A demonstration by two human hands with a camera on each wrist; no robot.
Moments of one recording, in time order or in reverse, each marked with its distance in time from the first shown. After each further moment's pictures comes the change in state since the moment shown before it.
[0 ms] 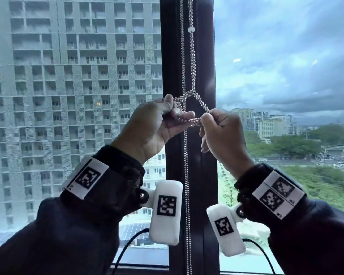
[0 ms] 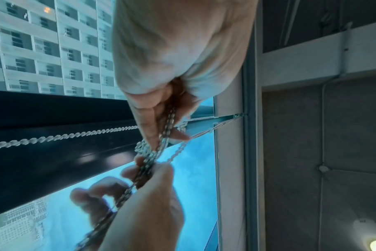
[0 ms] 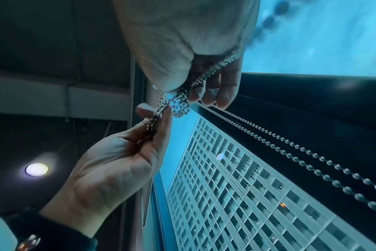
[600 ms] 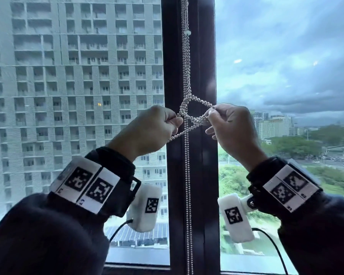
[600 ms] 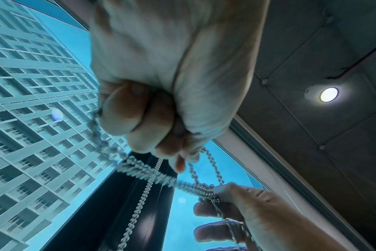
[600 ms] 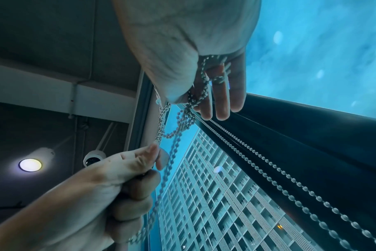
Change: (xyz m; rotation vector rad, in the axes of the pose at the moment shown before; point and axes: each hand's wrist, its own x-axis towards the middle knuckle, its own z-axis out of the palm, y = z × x) left_hand -0.005 0.007 -0.022 1.255 -0.102 0.283; right_hand 0.015 -0.001 -0.021 -0.181 -0.063 0.014
